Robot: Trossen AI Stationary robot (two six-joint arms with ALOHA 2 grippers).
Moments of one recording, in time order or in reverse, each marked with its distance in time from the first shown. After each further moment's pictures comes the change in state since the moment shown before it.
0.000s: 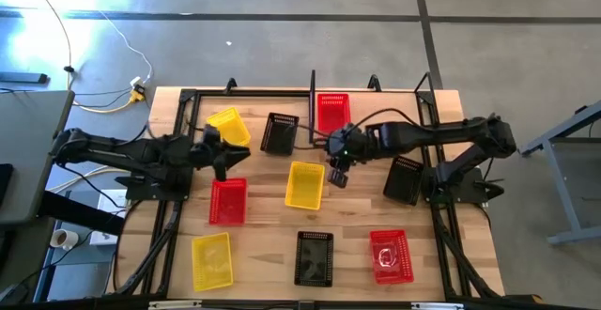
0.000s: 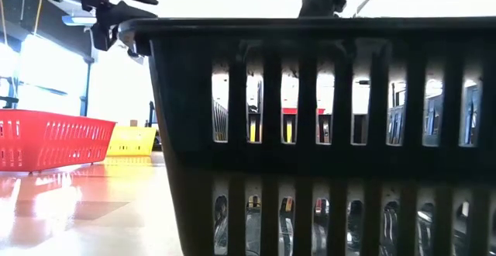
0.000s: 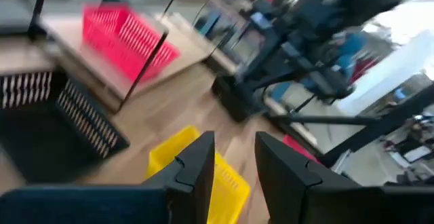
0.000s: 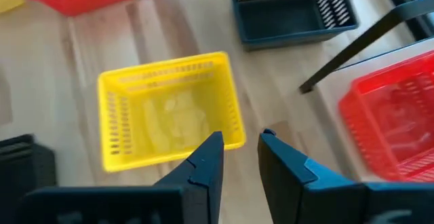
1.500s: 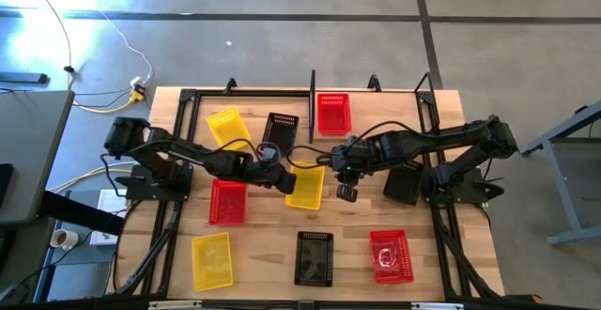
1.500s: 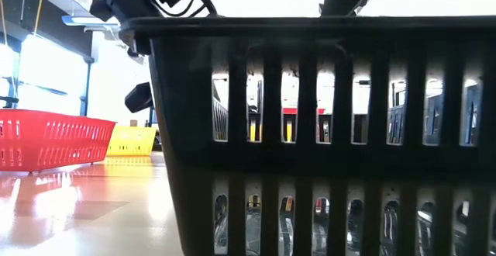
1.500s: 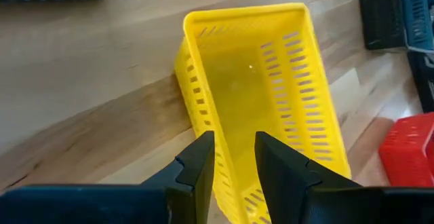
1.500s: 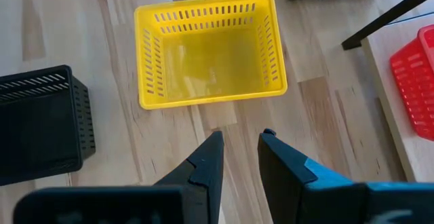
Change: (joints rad) left arm 0.000 0.954 0.368 -0.055 0.087 -0.498; right arm 0.083 0.000 0.000 -0.122 -0.055 0.036
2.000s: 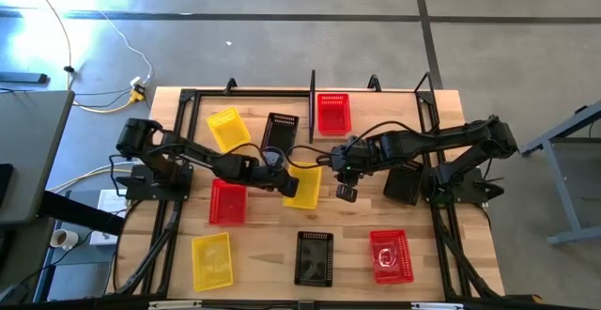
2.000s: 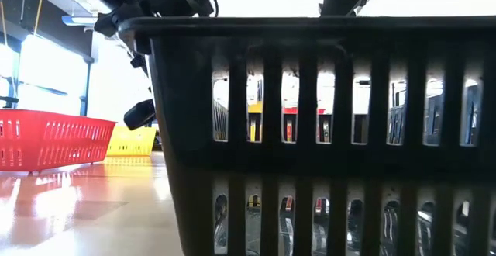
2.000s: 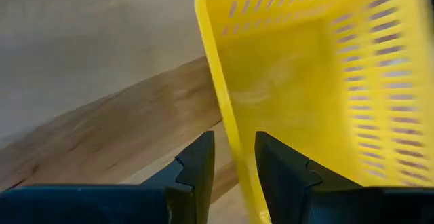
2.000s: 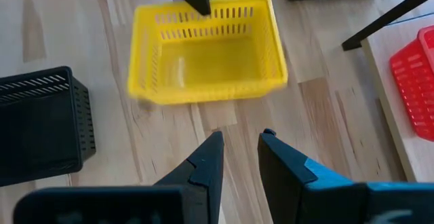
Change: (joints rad) left arm 0.000 0.099 -0.001 0.031 0.011 0.000; right arm 0.000 0.000 0.000 0.007 0.000 0.000
